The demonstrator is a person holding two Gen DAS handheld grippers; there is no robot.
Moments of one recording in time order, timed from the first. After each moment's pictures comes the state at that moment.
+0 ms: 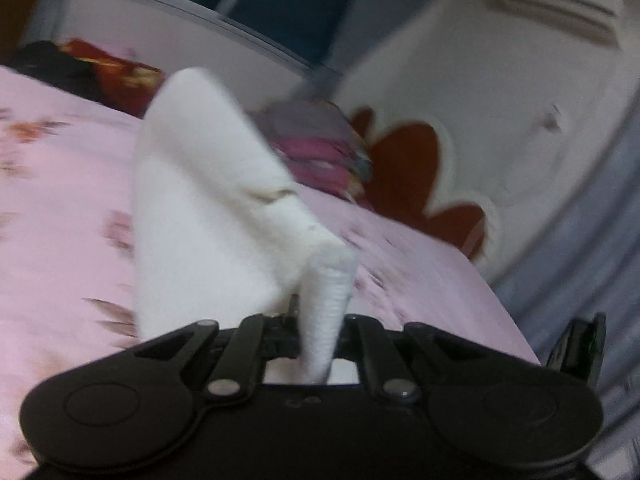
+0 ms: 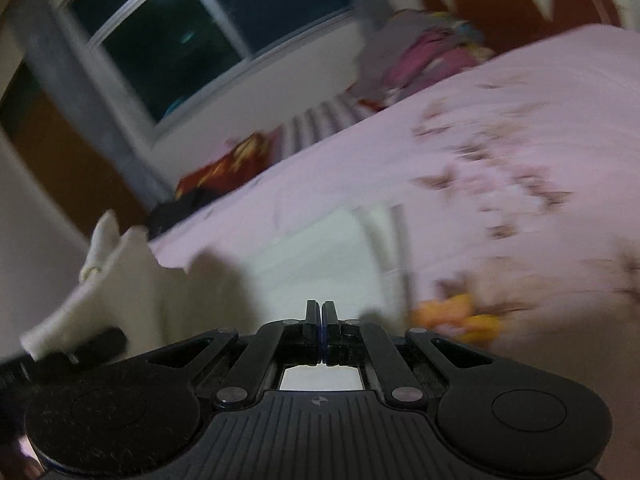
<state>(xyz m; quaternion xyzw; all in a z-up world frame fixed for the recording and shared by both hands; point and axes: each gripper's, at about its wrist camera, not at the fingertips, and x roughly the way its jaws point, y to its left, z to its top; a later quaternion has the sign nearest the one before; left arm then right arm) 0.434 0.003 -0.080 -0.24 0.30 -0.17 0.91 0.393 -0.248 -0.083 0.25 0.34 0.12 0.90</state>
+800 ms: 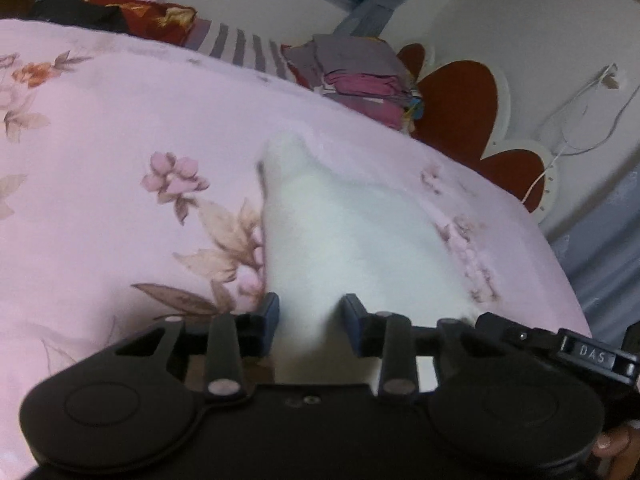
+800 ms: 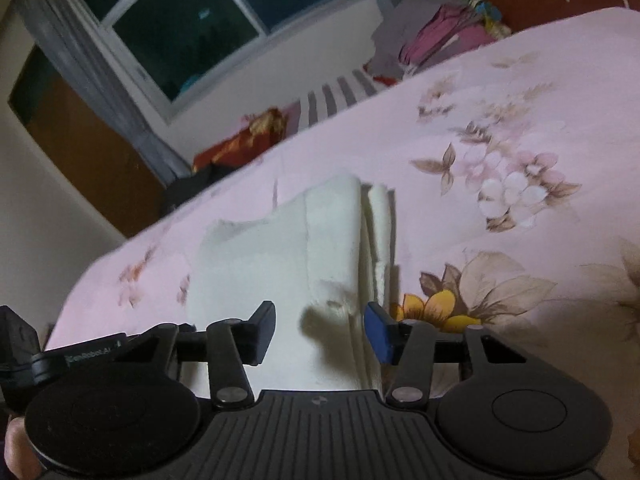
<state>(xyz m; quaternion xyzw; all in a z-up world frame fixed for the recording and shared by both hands) 0.494 0.036 -0.135 -0.22 0.40 -0.12 0.88 0.409 -0.259 -0.092 0.24 0.38 0.17 0.88</state>
